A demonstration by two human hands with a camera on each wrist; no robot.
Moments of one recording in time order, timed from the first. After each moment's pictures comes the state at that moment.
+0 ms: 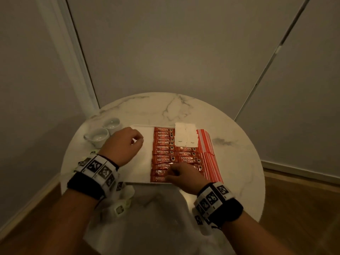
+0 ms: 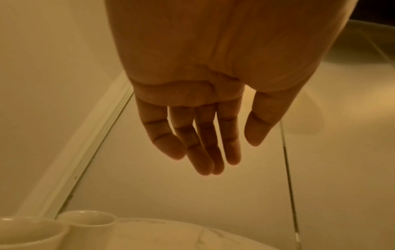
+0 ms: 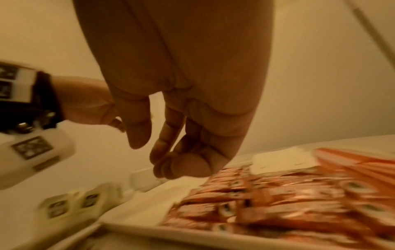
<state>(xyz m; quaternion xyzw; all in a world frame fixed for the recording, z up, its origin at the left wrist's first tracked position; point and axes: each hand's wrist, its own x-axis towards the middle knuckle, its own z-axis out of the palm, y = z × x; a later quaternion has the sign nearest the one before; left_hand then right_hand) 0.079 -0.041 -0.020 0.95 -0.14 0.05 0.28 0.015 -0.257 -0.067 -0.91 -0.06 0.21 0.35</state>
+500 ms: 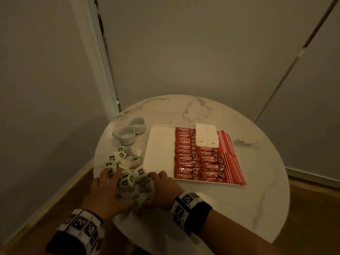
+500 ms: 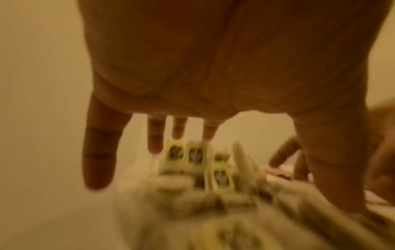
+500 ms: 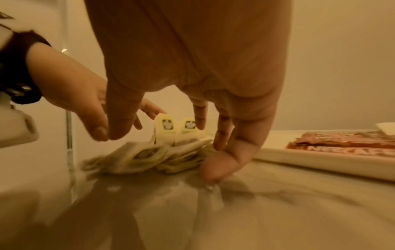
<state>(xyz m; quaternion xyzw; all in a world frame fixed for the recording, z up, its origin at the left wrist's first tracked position) -0.026 0.080 -0.104 0.98 0.03 -0.16 0.14 -0.001 -0.127 -0.113 -0.93 -0.12 0.24 0.24</state>
